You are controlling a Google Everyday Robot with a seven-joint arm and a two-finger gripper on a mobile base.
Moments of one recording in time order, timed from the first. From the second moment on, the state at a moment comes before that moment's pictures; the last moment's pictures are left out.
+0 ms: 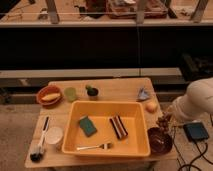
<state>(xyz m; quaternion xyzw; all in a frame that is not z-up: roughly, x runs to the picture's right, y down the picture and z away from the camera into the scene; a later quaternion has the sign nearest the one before) 0.288 0.110 0.612 -0.23 -0.03 0.04 0.97</state>
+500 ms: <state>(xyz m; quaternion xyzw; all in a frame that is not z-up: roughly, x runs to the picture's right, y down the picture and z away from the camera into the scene) 0.195 0.058 0.599 -0.21 -0.06 -0.02 0.98</state>
